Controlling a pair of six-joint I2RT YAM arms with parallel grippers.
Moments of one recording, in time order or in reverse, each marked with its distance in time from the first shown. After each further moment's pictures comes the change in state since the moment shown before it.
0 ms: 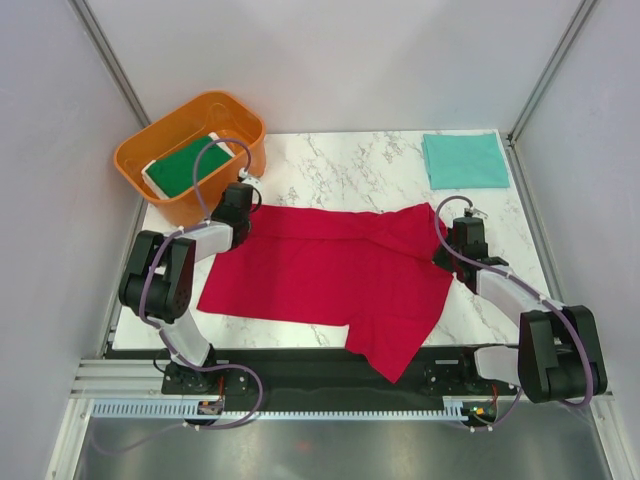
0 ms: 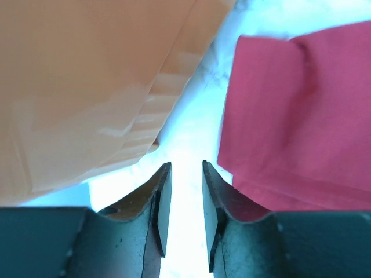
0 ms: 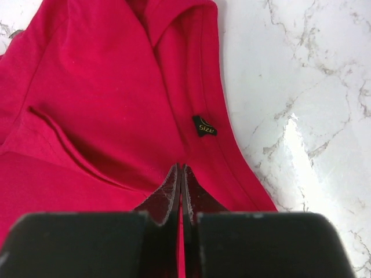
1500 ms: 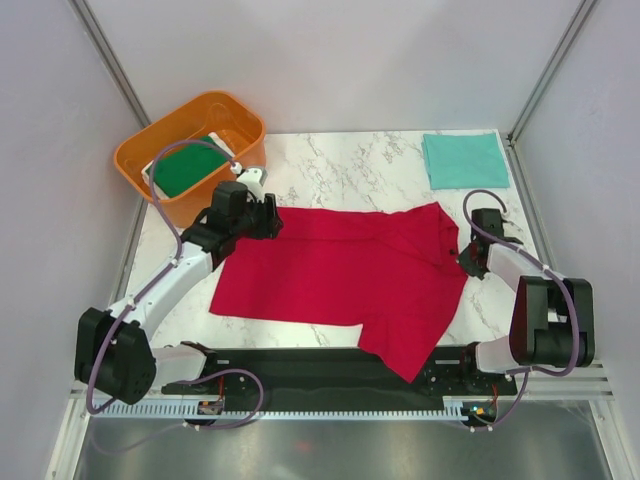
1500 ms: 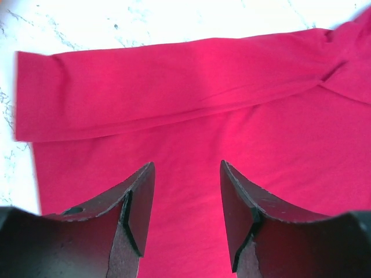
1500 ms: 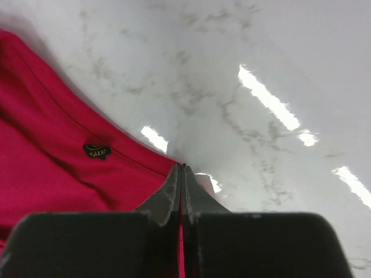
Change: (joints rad) left arm -0.135 -0.481 0.006 -0.379 0.648 -0.624; right arm -0.181 0.167 0.164 -0.321 0.176 0.155
